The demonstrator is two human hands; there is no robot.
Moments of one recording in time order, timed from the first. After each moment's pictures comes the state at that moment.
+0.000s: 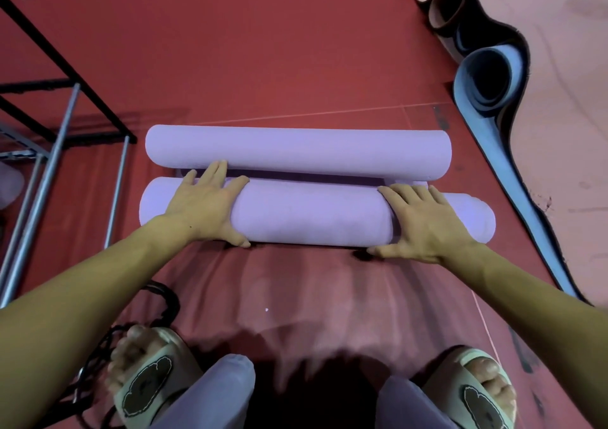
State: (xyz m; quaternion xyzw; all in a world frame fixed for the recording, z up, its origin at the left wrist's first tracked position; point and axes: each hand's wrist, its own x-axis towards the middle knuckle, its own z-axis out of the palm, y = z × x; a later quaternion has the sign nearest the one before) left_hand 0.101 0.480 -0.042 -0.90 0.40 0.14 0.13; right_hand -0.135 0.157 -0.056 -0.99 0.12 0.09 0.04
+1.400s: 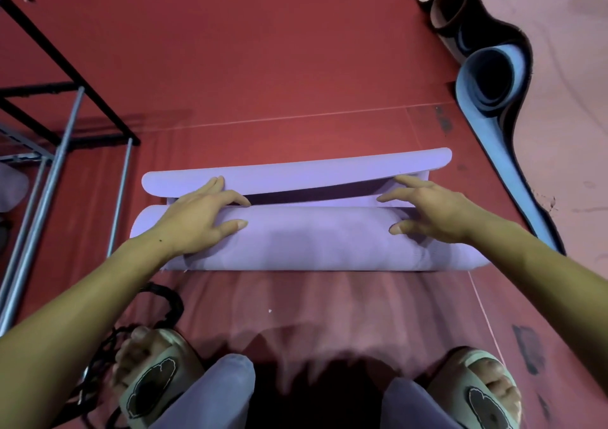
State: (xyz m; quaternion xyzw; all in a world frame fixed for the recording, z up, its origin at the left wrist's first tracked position) left_hand 0.091 0.511 -0.024 -0.89 0.38 0.23 -0.09; right_hand -0.116 0.136 -0.014 -0.96 0.10 0.20 0.16
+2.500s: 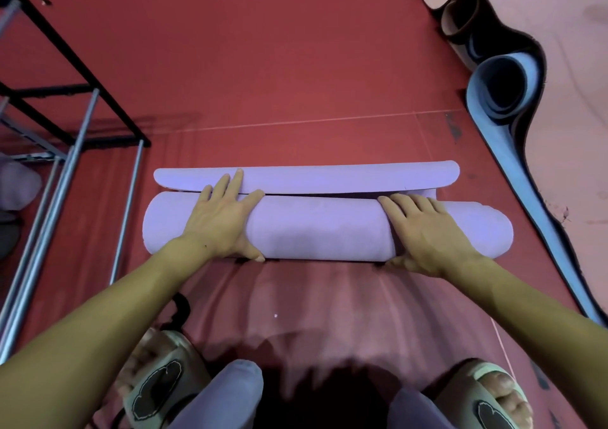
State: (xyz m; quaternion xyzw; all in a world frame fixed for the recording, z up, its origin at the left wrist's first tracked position) left_hand 0.074 0.478 -0.031 -0.91 0.36 0.17 0.09; right_hand -0.125 0.173 -0.054 -0.99 0.06 0.13 -0.04
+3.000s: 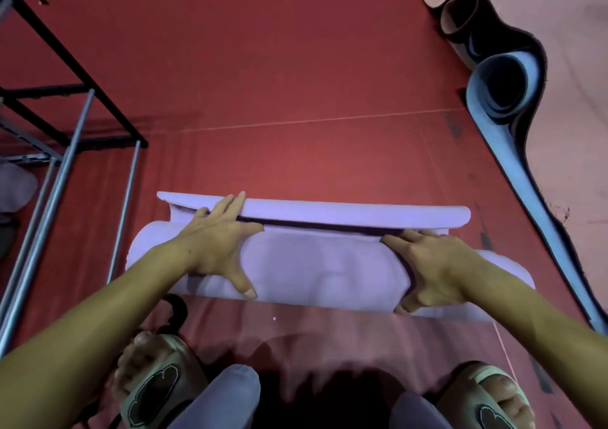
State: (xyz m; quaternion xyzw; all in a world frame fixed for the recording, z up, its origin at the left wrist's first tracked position) left_hand 0.065 0.493 -0.018 -0.86 0.39 0.31 0.10; right_hand -0.148 0.188 -0.028 -0.96 0.05 0.29 0.04
